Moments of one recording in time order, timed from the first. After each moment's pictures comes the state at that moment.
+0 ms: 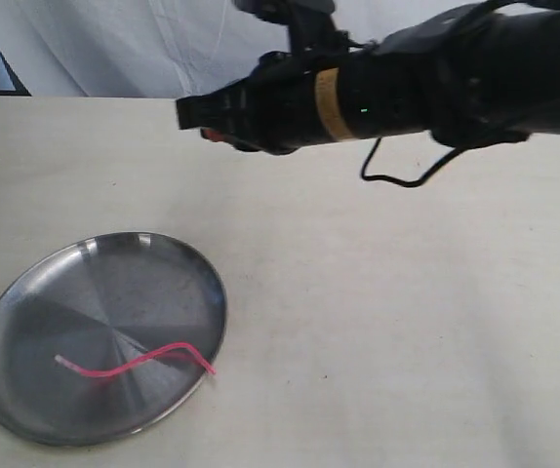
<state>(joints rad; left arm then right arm) -0.39 1.01 -0.93 0.38 0.75 -0.21 0.52 1.67 -1.13 -1.74 -0.33 2.06</state>
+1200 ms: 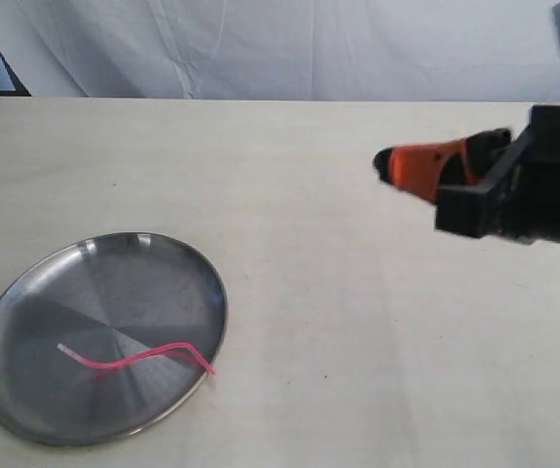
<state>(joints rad) -0.37 0.55 -0.81 0.34 0.76 -0.34 0.31 0.89 -0.58 -1.75 -0.42 2.01</state>
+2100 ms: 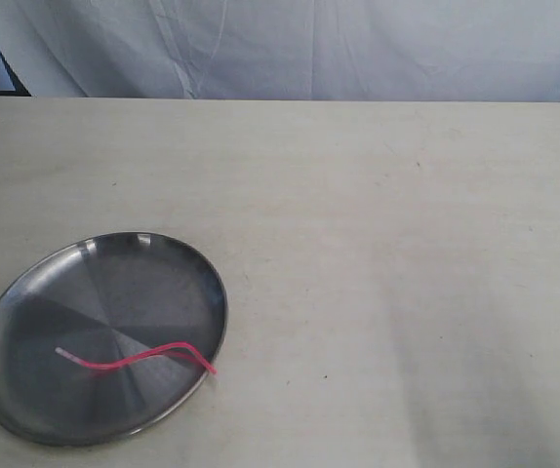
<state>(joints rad) -0.37 0.55 -0.81 0.34 0.76 -0.34 0.29 0.43 -0.31 0.06 0.20 -0.01</state>
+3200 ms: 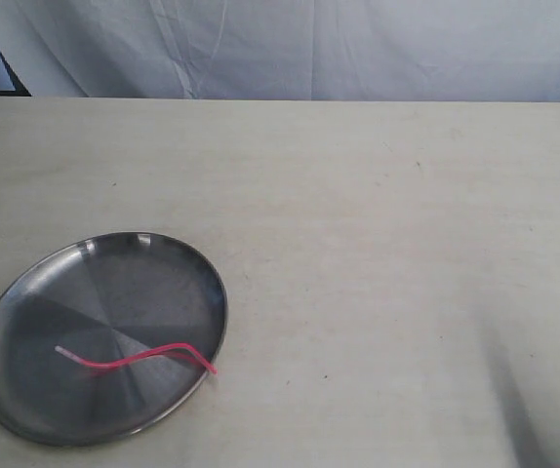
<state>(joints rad) -0.37 0.55 -0.81 0.34 0.76 -0.34 0.03 0.03 0.00 -0.02 0.31 0.05</state>
